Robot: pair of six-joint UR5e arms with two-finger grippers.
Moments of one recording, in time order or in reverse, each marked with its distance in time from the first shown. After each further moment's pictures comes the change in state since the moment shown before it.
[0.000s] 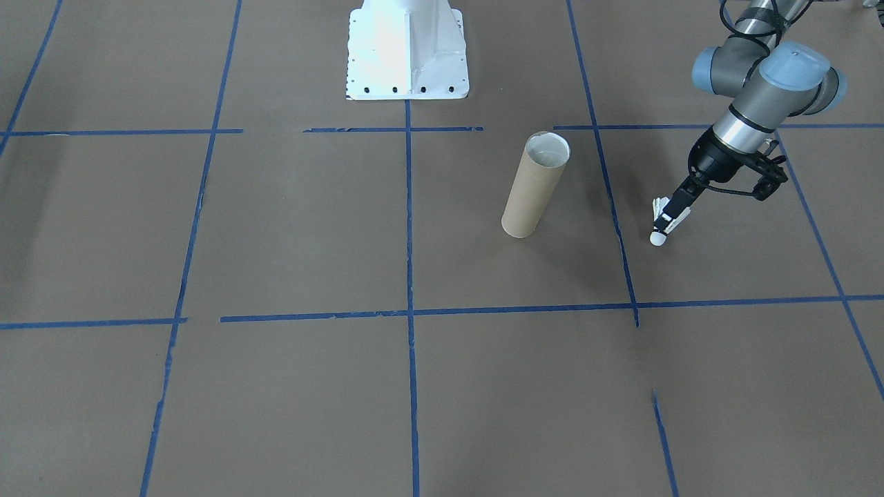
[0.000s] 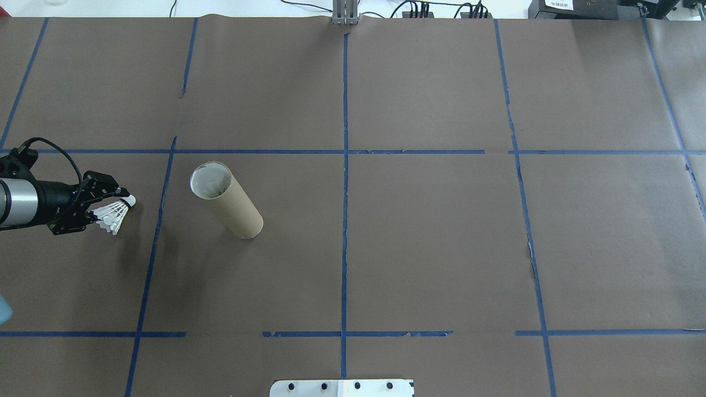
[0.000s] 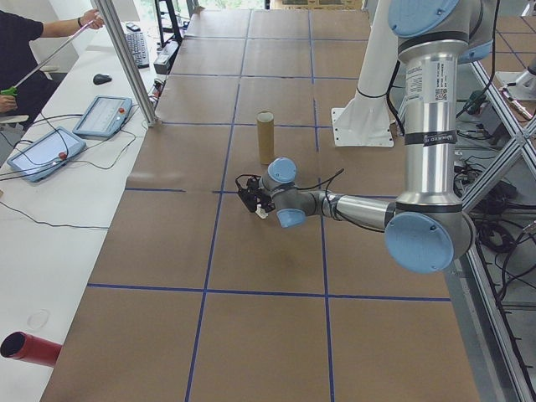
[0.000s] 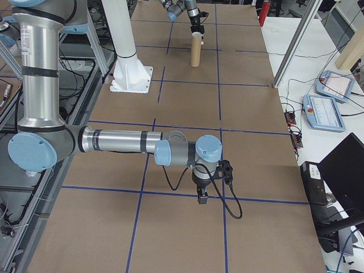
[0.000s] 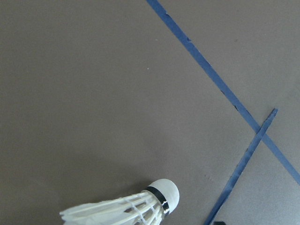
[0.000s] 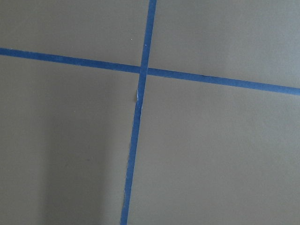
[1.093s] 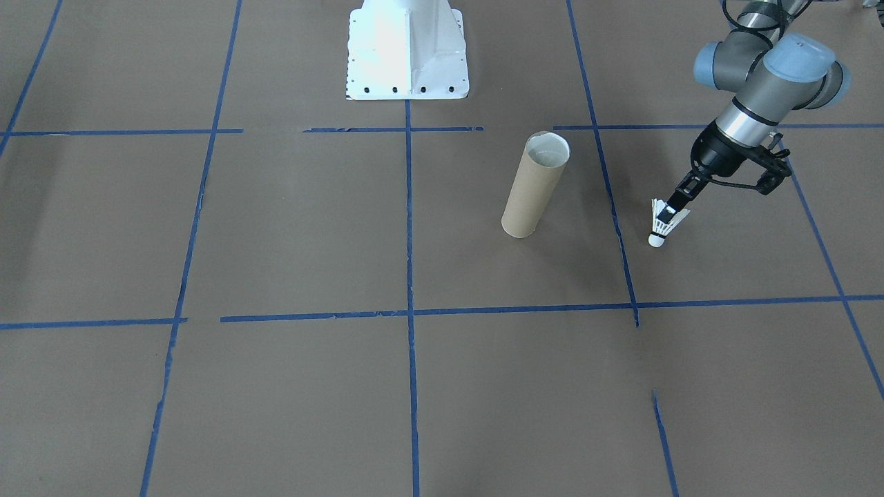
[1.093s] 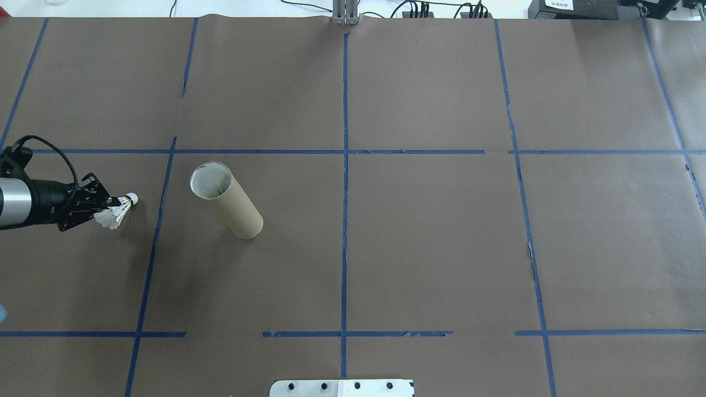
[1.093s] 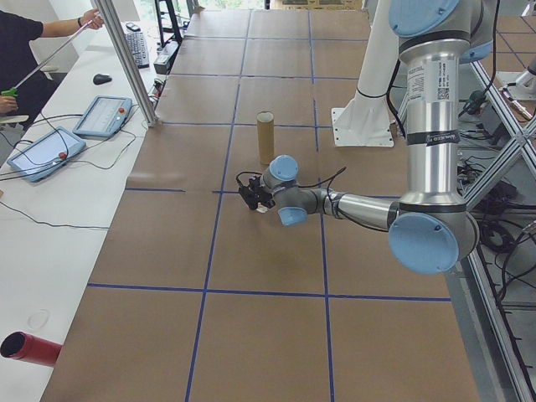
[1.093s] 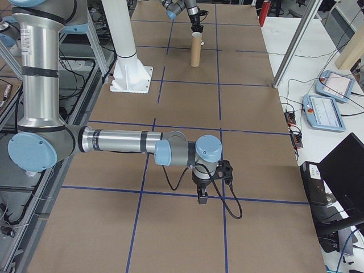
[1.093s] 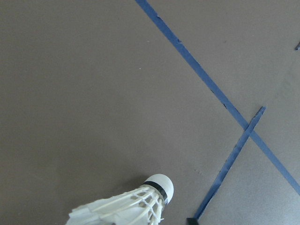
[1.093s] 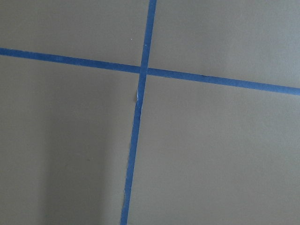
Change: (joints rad) left arm -0.006 0.021 -0.039 0.002 -0.001 0.000; right arm 0.000 0.000 0.000 0.000 0.000 0.000
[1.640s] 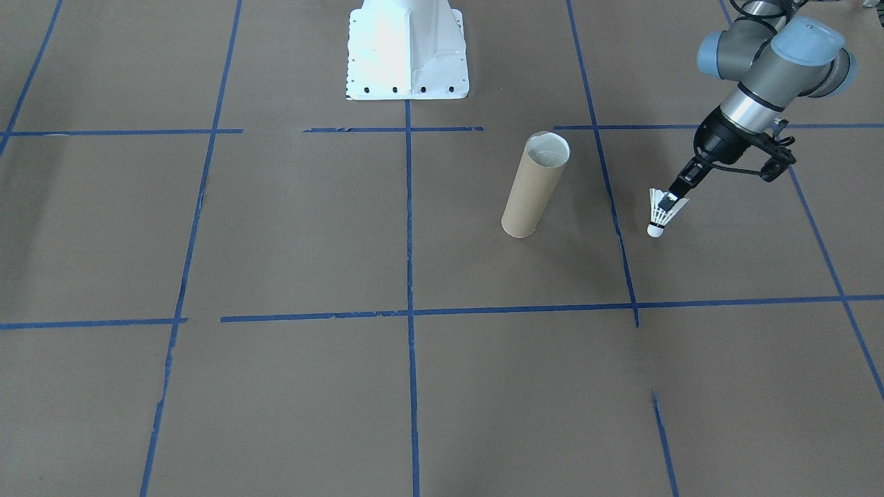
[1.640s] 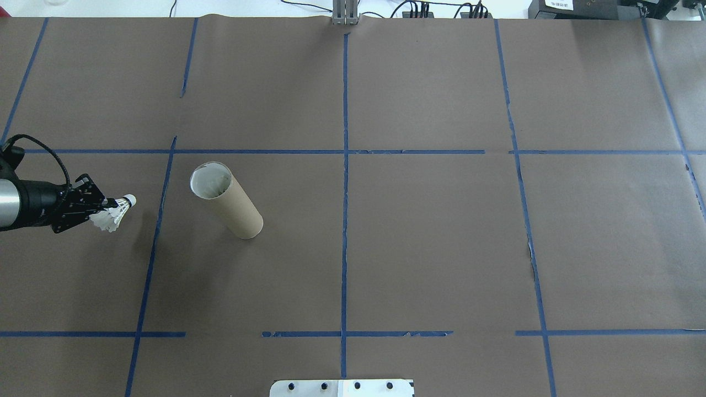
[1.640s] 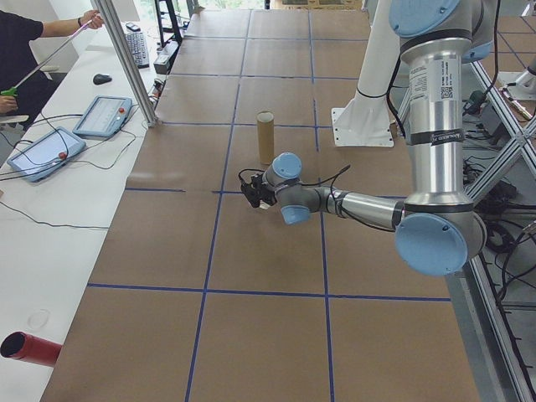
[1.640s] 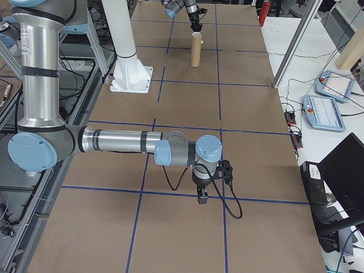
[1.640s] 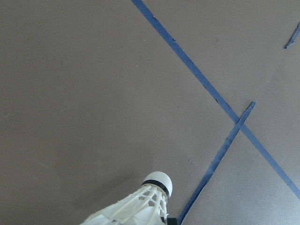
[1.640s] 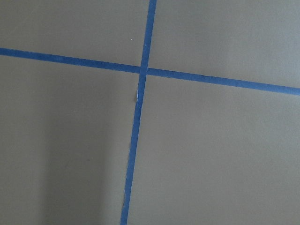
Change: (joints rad) left arm -0.012 0.025 -0.071 0.000 -0.052 0.006; right arm 0.000 0.000 0.000 0.000 0.000 0.000
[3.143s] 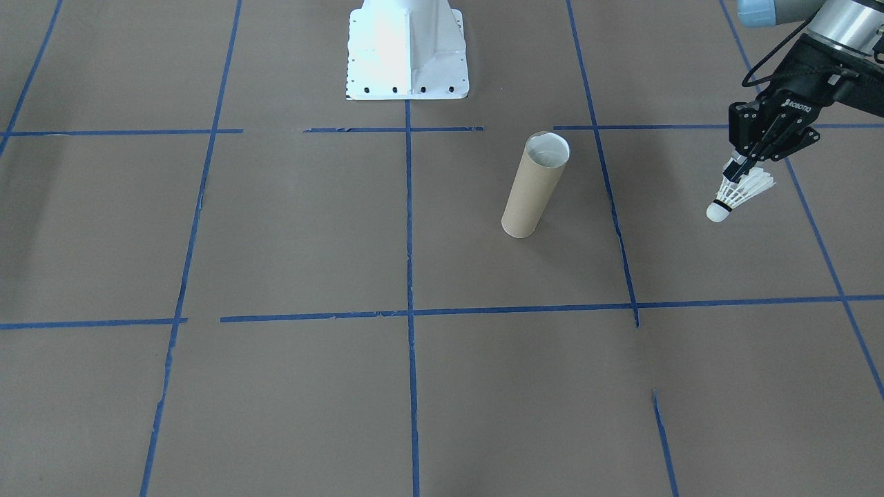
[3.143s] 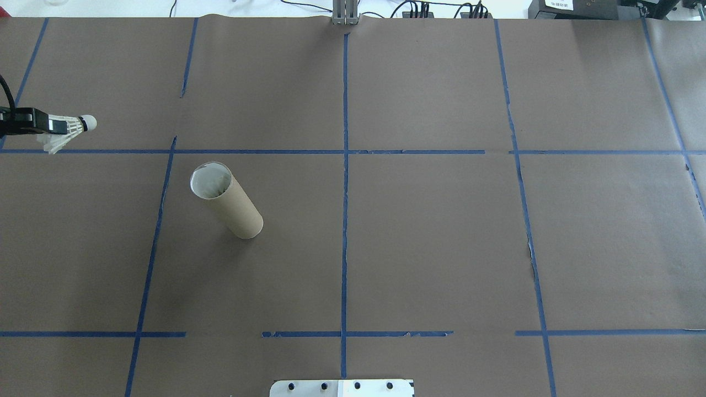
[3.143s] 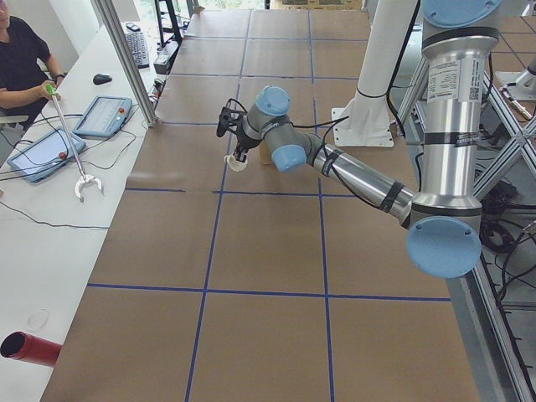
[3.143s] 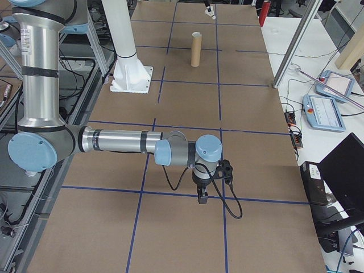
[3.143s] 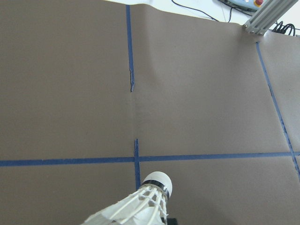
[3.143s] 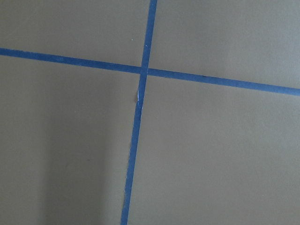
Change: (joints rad) left arm -0.324 -0.138 -0.341 0.596 -0.157 1.027; right arm 0.000 0.000 0.001 0.000 0.000 -0.001
